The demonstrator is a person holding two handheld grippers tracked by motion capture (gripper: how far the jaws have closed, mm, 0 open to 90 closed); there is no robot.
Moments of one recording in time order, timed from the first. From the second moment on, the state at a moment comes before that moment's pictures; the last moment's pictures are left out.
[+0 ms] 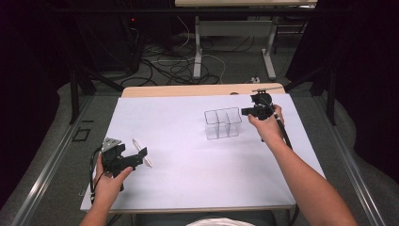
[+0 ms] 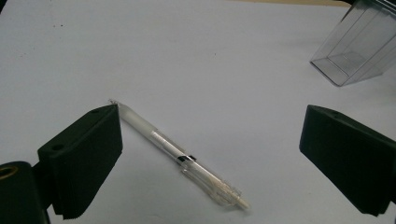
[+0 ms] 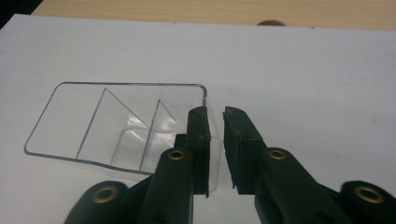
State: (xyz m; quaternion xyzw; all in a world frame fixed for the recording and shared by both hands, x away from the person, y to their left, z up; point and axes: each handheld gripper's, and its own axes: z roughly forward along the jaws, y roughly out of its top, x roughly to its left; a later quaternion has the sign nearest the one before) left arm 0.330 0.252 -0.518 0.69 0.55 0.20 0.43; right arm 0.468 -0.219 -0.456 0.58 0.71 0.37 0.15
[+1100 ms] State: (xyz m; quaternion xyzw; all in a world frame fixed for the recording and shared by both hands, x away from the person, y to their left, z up) left arm 0.331 0.251 -0.520 0.69 0.55 0.20 0.43; right arm 0.447 -0.201 -0.519 0.52 0.73 0.41 0.19
